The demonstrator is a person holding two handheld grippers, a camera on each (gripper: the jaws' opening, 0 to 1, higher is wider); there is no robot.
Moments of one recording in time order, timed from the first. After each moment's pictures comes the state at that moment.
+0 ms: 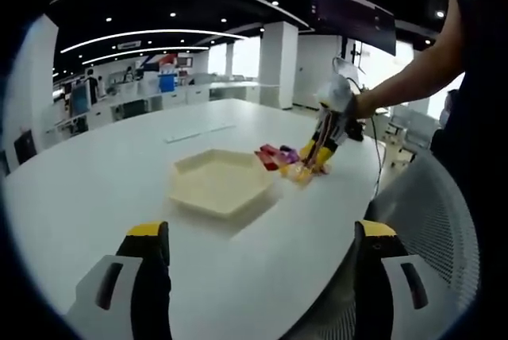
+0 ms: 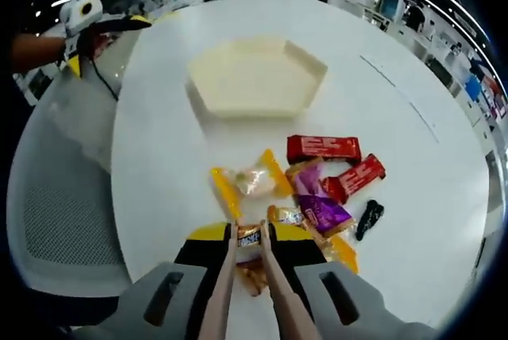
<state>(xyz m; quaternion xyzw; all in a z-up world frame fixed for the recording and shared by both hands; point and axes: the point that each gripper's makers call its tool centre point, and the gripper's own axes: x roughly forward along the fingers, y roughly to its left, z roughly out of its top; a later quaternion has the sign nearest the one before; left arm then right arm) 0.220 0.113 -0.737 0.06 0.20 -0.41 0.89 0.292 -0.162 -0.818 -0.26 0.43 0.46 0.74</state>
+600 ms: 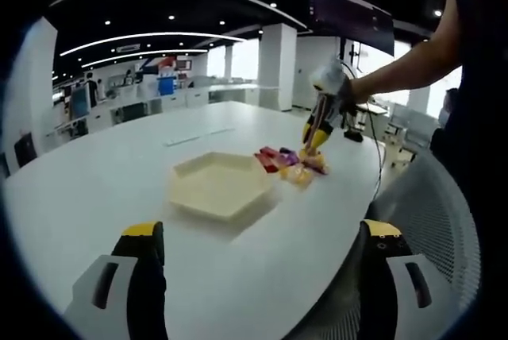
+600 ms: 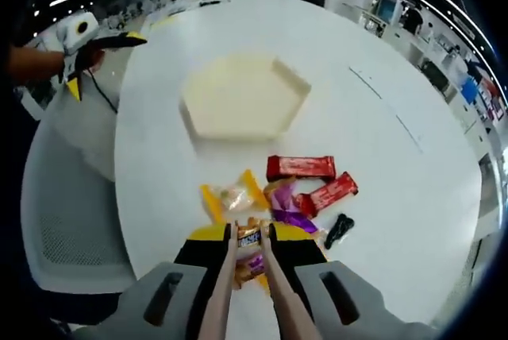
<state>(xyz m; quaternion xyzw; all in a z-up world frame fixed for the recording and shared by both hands) 0.222 0.112 -0.735 0.06 0.19 -0.41 0.89 0.316 -0.167 -0.774 -0.27 0.42 0.45 0.74</state>
